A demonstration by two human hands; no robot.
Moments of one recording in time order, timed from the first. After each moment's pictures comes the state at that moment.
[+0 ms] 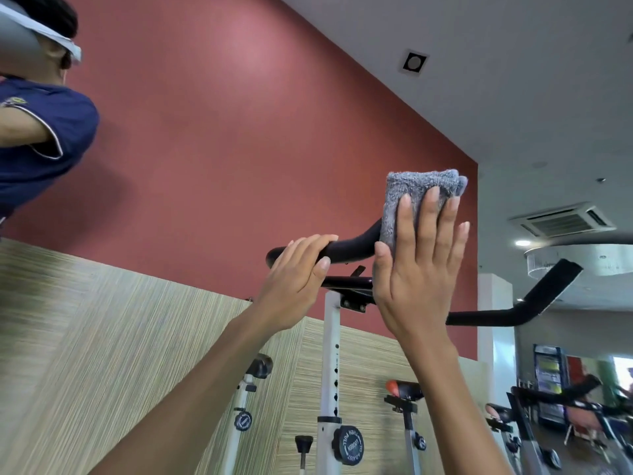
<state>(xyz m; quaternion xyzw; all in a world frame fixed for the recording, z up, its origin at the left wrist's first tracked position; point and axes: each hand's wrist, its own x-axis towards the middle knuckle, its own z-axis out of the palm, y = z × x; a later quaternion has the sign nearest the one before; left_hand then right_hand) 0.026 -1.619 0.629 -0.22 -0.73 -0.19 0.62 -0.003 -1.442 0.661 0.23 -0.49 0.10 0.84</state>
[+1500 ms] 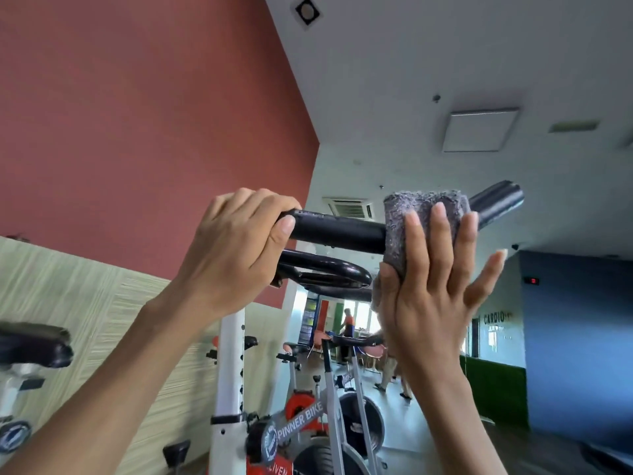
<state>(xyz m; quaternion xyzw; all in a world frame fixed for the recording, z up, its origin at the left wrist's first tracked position) -0.053 -1.690 0.649 -0.36 -0.57 -0.24 0.70 0.002 -1.468 0.635 -0.01 -0.49 -0.22 0.85</state>
